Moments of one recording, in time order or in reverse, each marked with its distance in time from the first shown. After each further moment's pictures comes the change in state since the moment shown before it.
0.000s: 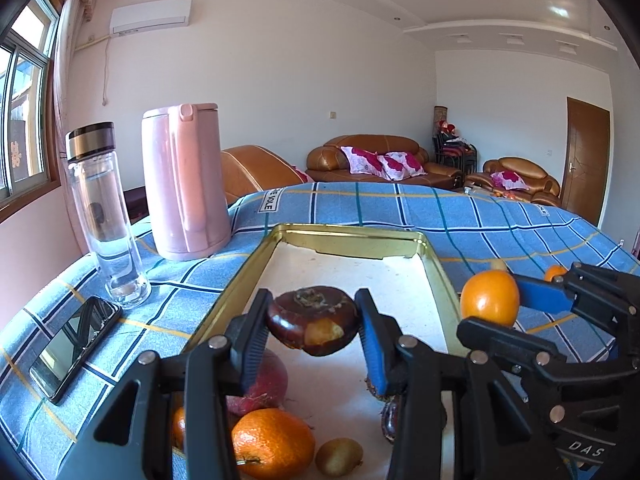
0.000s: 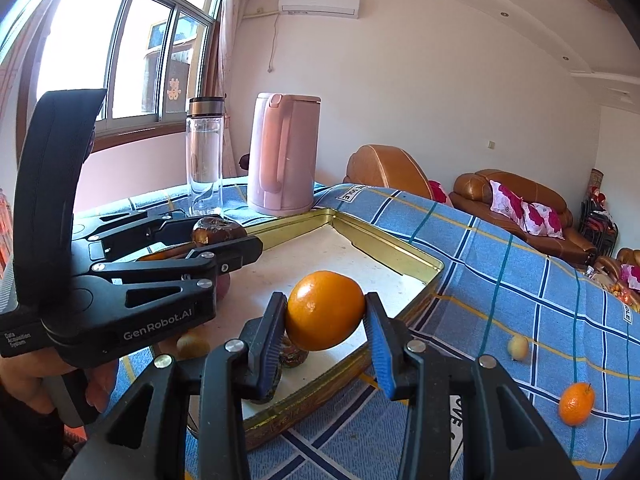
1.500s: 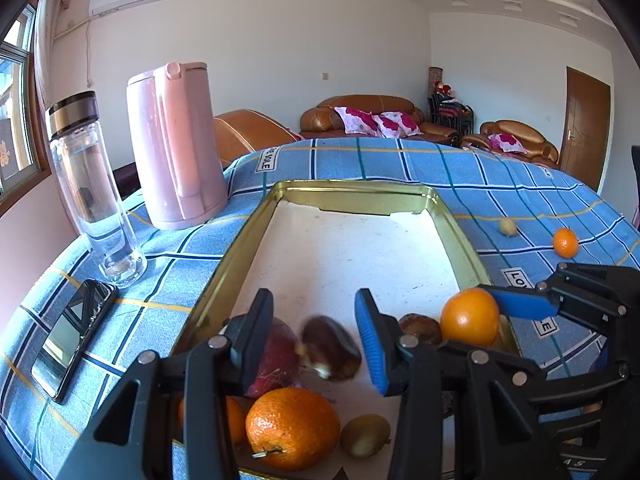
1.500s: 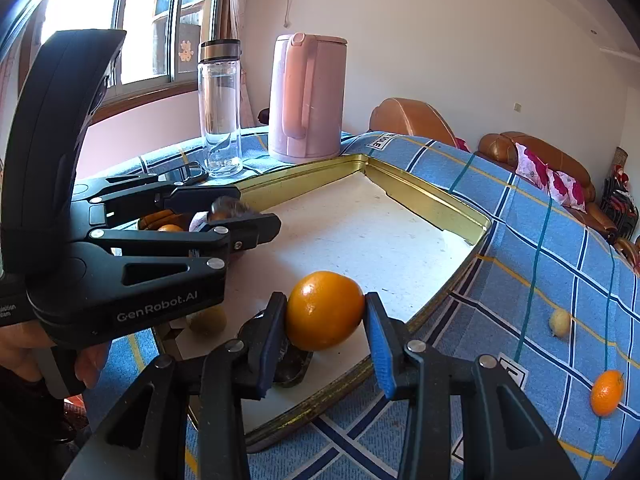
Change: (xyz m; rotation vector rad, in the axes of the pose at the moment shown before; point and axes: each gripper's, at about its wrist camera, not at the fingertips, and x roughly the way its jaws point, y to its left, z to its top) left arm 0.019 0.009 -0.006 0.049 0.152 -0.013; right arm 0.038 0.011 -0.006 0.004 0.182 0.085
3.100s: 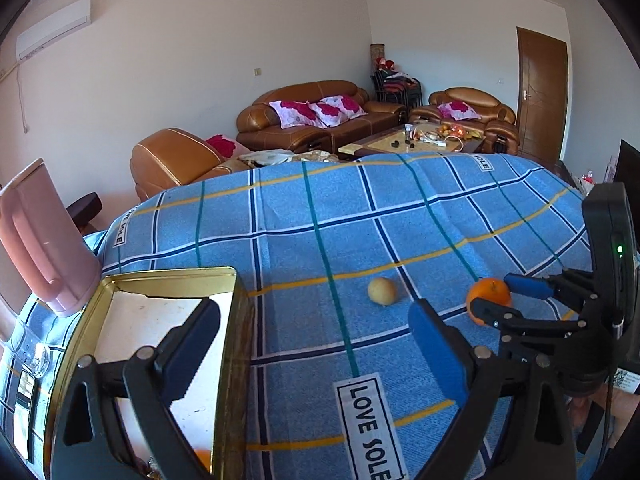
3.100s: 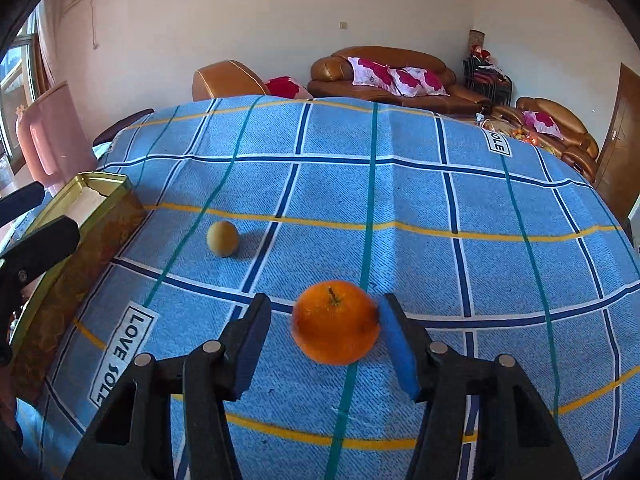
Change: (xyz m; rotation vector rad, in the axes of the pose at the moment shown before) left arm 0.055 -0.196 0.088 0.163 0.051 -0.115; right arm -0.054 -0.243 -0.072 0.454 0.176 -0.401
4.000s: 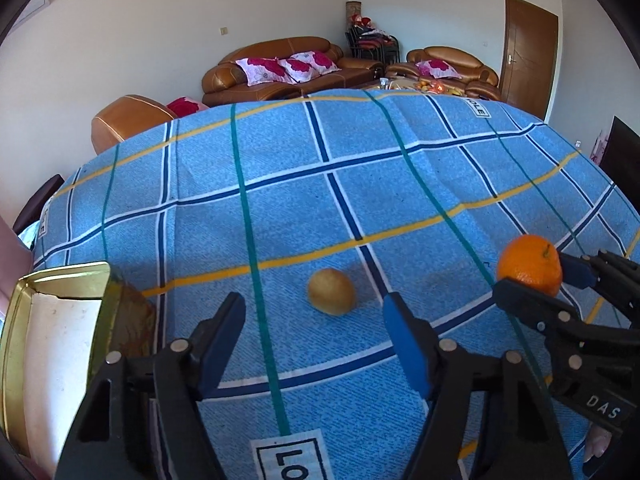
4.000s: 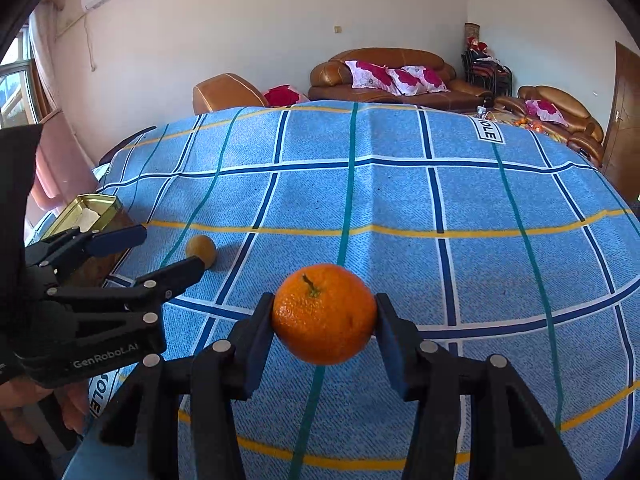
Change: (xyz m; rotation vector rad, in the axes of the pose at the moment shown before) left arm 0.093 -0.041 0.001 0.023 0.178 -0.108; right arm 0.004 -0.030 0.002 0.065 -0.043 0.057
